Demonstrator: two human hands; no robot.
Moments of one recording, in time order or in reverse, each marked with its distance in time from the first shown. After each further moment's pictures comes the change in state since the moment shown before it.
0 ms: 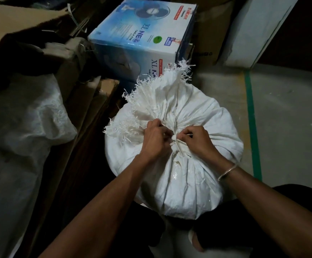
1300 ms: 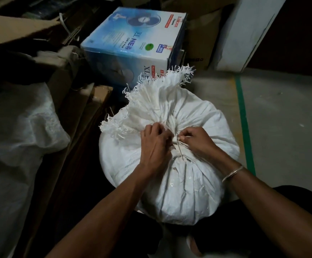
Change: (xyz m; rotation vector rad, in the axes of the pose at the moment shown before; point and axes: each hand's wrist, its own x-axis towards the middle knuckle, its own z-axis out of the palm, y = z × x) left_hand -0.012 0.028 0.001 0.179 0.153 0.121; right_hand 0.005 -0.003 -0.028 0.076 -0.083 0.058
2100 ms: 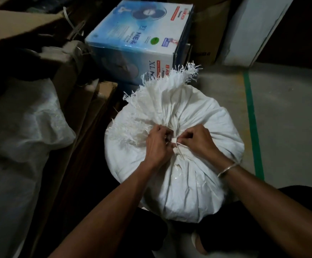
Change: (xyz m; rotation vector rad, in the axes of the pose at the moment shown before) left_hand -0.001 -0.015 0.015 -0.357 -0.085 -0.217; right_hand -0.004 0.003 0.016 -0.177 0.062 -0.032
